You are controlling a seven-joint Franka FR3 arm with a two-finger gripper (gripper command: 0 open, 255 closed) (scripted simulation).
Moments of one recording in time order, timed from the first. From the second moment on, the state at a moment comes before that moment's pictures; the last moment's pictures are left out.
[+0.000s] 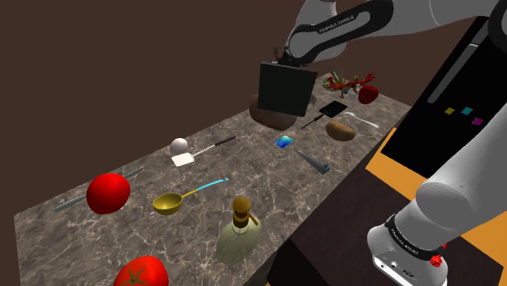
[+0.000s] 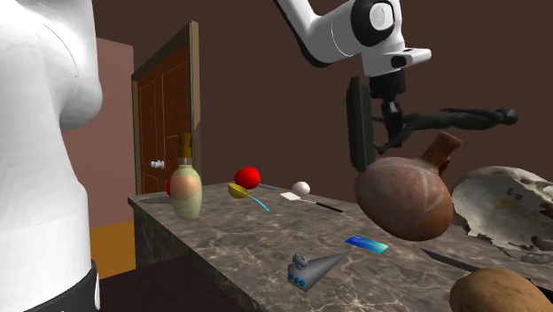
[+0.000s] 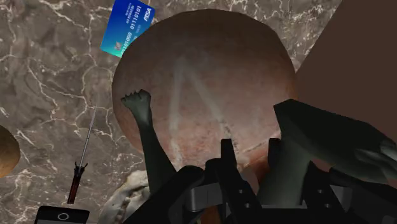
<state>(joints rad) -0.27 0.09 0.21 -2.07 0.00 2.51 0.93</state>
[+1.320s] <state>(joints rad) -0.06 0.26 0.23 -1.98 -0.26 2.70 1.30</state>
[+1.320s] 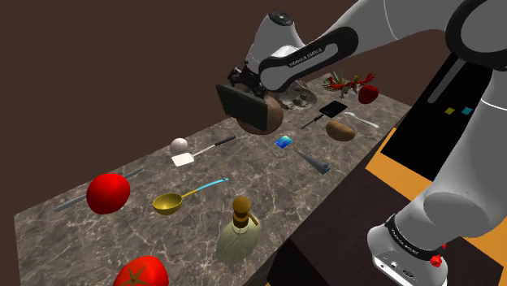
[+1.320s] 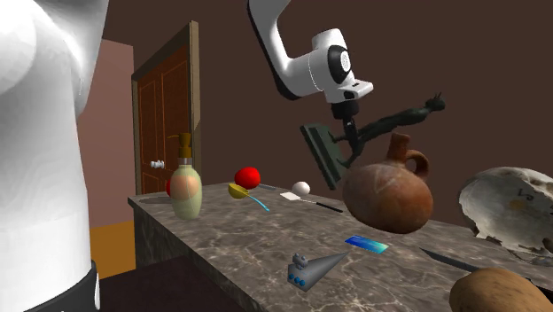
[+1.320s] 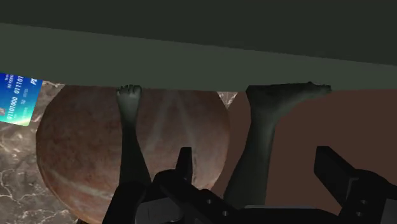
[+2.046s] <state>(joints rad) 0.15 0.49 0.19 -1.80 -0.41 2.64 1.56</state>
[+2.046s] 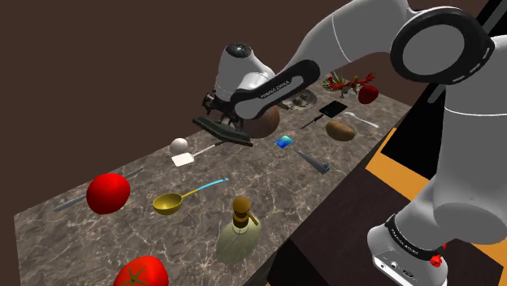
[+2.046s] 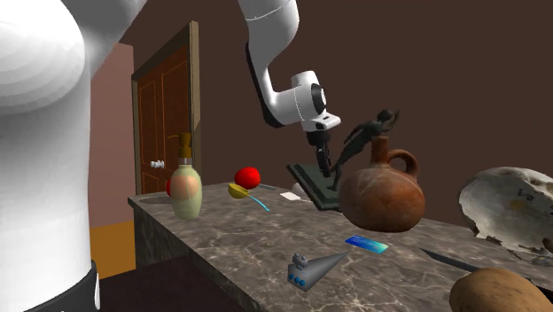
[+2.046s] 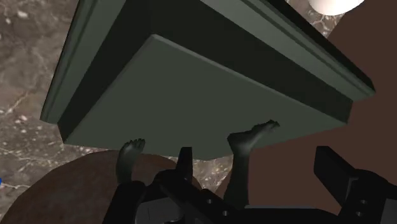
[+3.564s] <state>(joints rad) 0.42 0.99 0.15 -1.18 -0.47 2.49 1.70</state>
